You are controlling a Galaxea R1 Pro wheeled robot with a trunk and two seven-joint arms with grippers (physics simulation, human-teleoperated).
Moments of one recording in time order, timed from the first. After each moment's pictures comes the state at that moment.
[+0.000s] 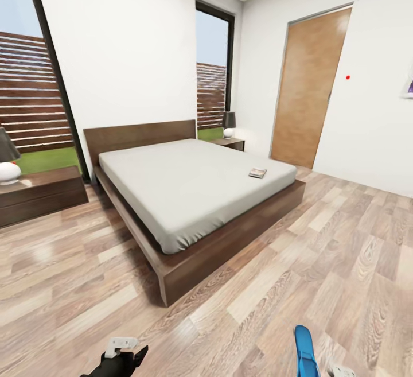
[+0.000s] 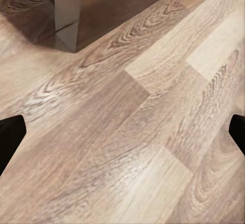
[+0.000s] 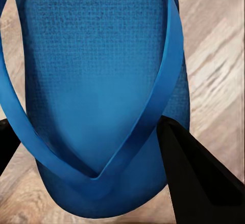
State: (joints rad) left arm -0.26 0.10 0.08 -0.53 0.11 -0.09 -0.43; right arm -0.43 -0.26 -0.01 -0.05 -0.25 0.04 0.47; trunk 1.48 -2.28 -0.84
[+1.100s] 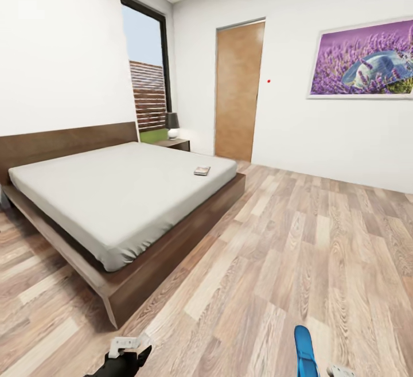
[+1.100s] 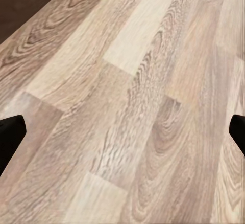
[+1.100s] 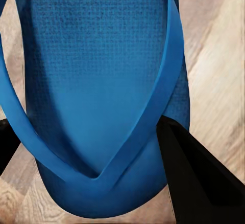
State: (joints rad) left arm -0.26 0.08 0.08 -0.53 0.11 -0.09 -0.43; right arm -0.43 -0.26 -0.01 -0.05 -0.25 0.04 0.47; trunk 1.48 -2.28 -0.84
